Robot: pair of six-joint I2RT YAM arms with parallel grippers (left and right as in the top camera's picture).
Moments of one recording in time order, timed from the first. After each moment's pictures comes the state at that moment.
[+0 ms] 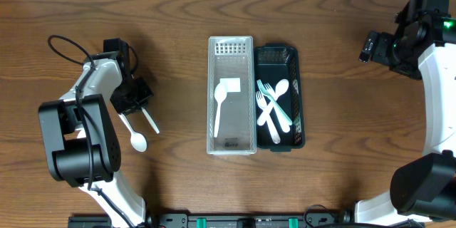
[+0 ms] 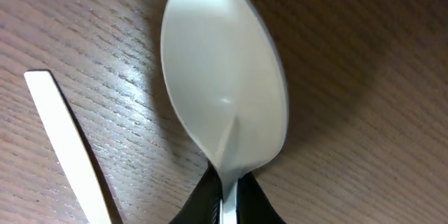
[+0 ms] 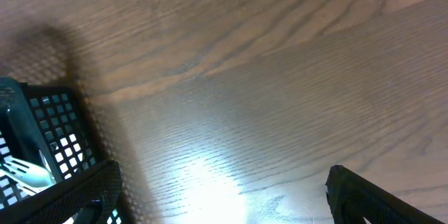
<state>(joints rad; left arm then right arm) 0.14 1.95 1.22 -0.86 0.05 -0.43 -0.18 1.71 1.65 -1.17 0.01 0.22</state>
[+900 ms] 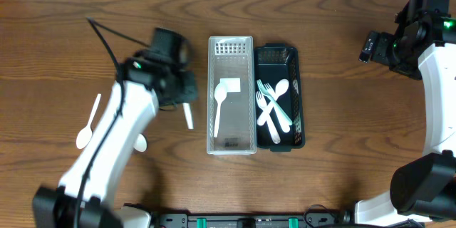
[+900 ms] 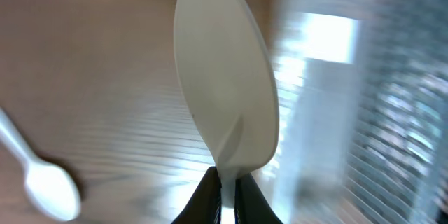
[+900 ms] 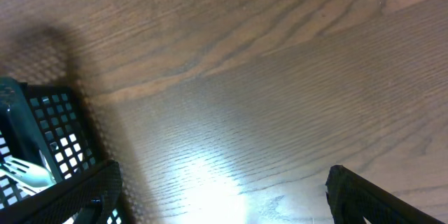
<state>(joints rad) -0.33 1.48 1.26 -1.00 0.07 -0.39 -0.18 1.71 1.65 -1.17 0.01 0.22</state>
